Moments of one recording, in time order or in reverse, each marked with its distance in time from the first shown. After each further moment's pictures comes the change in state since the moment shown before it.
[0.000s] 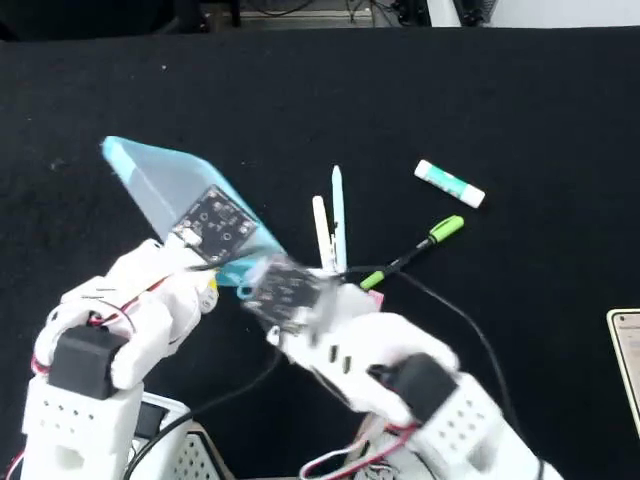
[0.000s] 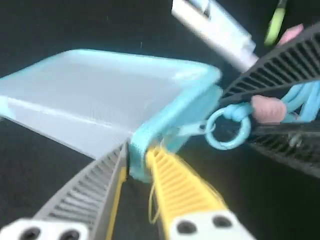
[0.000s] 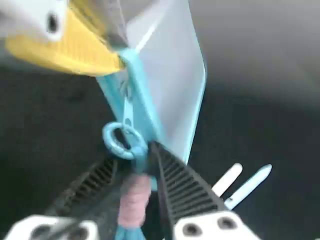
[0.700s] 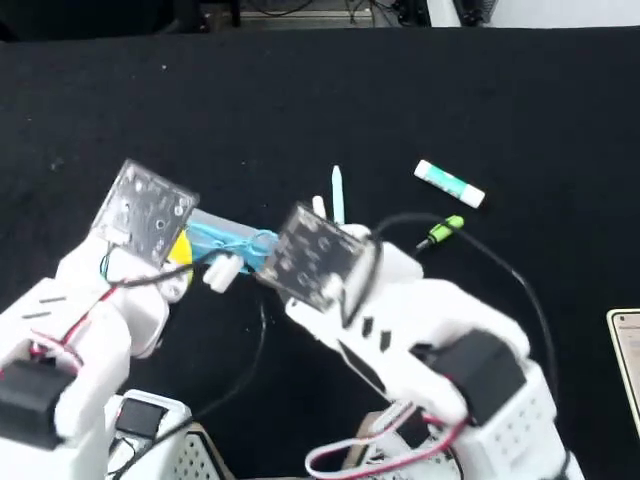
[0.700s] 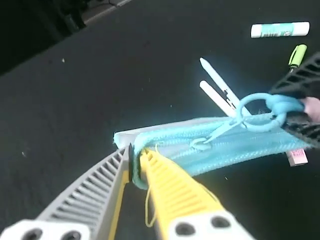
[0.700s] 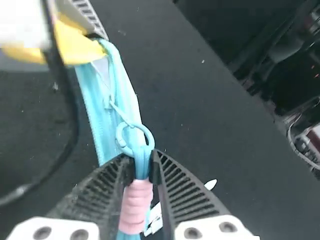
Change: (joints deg) left arm -1.0 5.3 -22.9 7.2 10.1; right arm 2.3 24.5 -46.2 24.2 5.8
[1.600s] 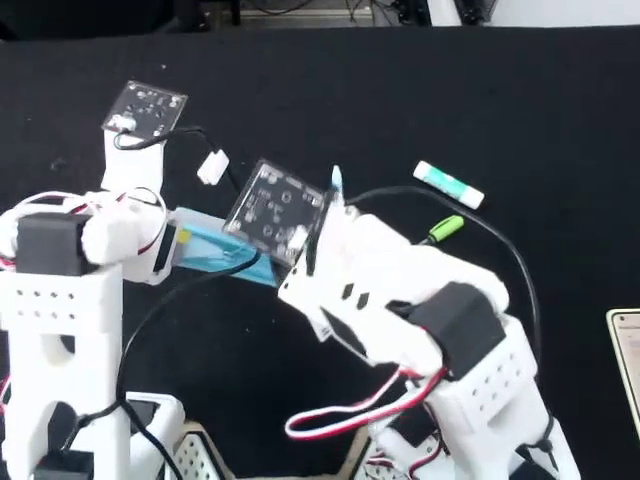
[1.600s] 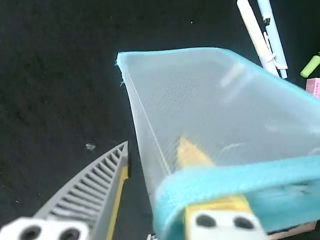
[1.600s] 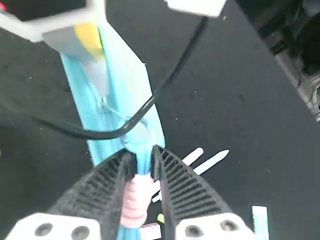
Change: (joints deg) left arm -9.2 25.9 -10.8 10.3 2.3; right arm 0.7 9.6 -9.2 8.2 0.4
